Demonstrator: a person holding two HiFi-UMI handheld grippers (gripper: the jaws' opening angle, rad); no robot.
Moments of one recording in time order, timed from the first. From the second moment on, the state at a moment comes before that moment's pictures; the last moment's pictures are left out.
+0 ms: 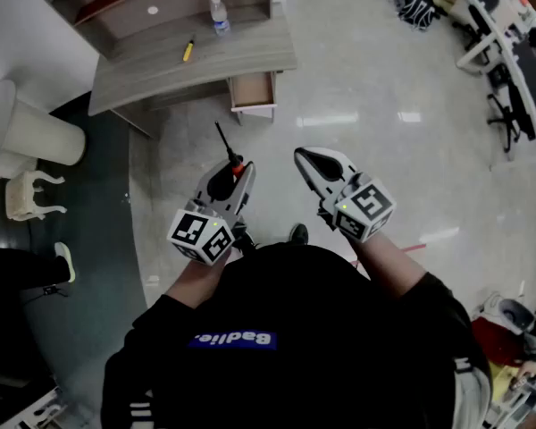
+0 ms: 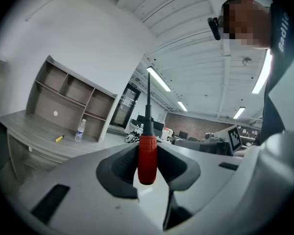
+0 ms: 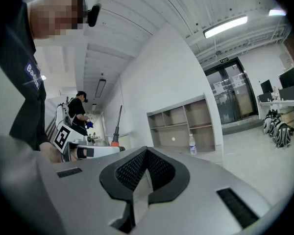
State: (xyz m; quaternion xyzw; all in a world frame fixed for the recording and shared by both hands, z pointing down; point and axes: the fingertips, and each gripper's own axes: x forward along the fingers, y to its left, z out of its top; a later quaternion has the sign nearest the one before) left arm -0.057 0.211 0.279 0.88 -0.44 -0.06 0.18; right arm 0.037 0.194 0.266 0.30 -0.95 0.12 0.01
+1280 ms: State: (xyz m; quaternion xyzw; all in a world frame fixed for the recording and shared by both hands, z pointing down) left arm -0.019 0.205 0.281 0.85 -0.49 -0.04 0.16; right arm 0.086 0.175 0.268 0.27 -0.95 0.13 -0.03
